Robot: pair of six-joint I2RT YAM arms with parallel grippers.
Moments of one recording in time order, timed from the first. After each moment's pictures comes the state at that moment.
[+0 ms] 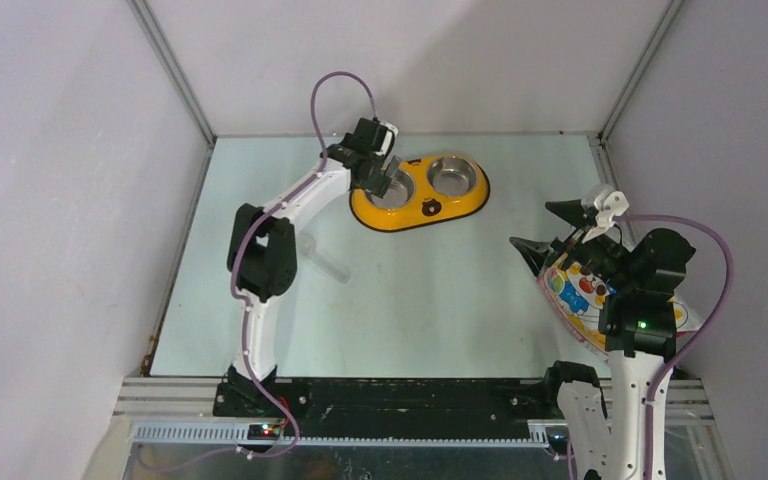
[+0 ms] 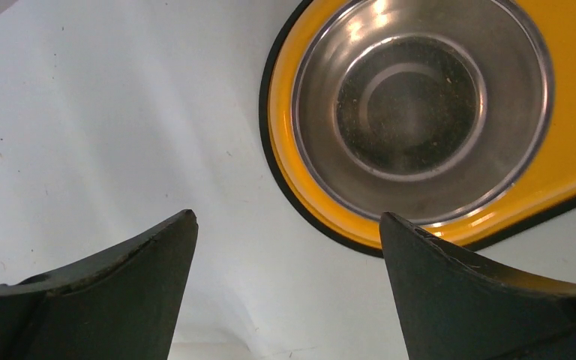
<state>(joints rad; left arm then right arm) -0.48 2.09 1.83 -0.59 -0.28 0.09 -0.20 0.63 0.85 -0.25 -0.96 -0.09</state>
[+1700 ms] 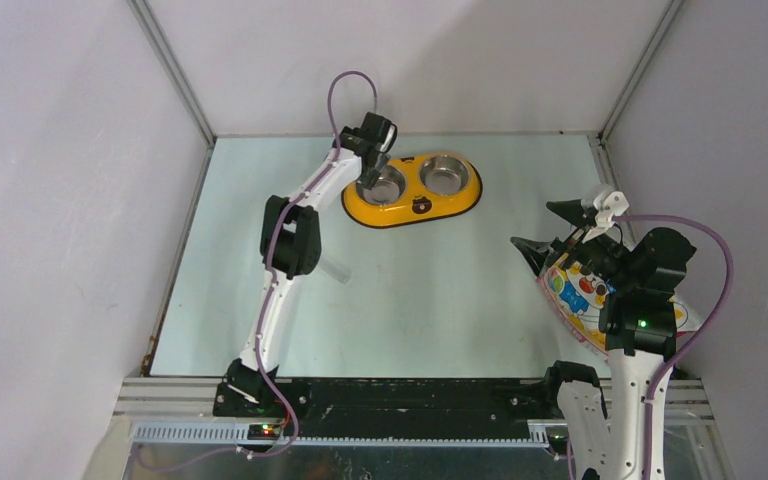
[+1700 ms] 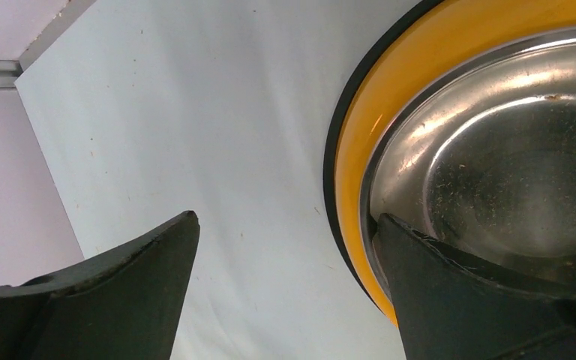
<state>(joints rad) -0.43 2.49 2.31 -0.78 -0.52 0.21 -0.21 0.63 0.85 -0.26 -0.97 -0.11</state>
